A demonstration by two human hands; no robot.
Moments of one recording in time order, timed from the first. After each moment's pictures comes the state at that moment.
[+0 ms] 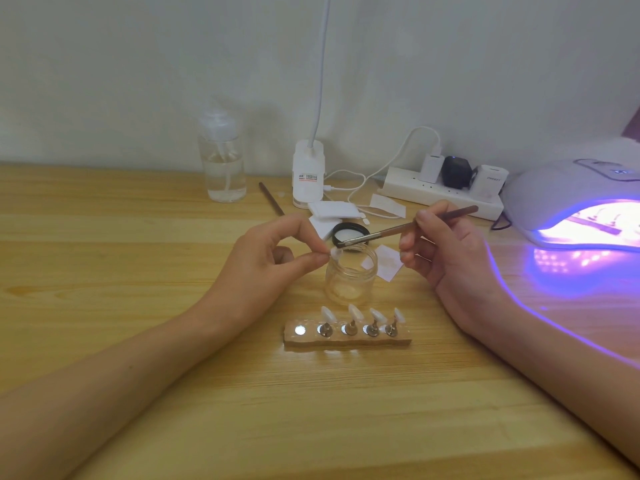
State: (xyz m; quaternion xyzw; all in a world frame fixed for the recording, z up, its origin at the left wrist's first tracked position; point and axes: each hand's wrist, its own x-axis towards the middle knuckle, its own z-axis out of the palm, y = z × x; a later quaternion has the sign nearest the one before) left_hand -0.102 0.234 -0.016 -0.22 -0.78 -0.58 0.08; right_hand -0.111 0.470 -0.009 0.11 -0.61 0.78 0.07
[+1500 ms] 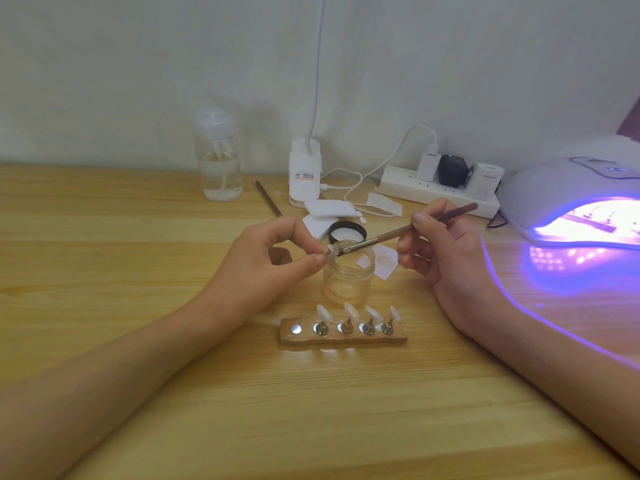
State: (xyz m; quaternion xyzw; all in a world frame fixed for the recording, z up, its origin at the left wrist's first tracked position) left_hand -0.098 0.235 -0.011 -0.19 -0.79 -0.58 0.05; right_hand -0.108 0.468 -0.007 0.10 -0.63 0.76 0.09
